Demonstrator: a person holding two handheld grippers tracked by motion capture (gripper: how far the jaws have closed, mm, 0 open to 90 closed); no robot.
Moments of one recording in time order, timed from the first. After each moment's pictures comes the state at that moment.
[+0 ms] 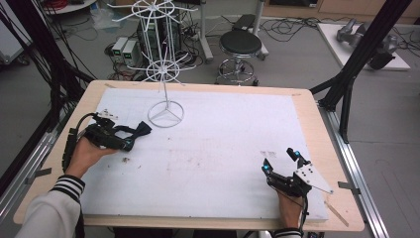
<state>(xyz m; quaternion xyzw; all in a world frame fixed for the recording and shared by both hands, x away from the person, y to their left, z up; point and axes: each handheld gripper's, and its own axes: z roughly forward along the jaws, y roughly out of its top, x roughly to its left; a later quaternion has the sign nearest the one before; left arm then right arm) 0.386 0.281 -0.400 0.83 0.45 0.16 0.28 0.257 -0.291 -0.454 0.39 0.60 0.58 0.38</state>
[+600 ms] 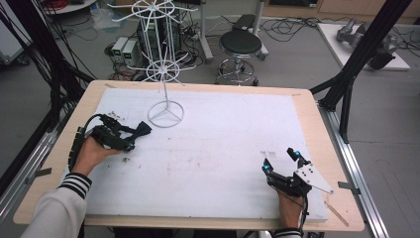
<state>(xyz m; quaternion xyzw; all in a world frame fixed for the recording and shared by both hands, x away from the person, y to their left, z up) 0.394 0.271 -0.410 0.85 0.45 0.14 0.25 0.257 -0.292 -0.454 0.39 0.60 0.58 0.38</state>
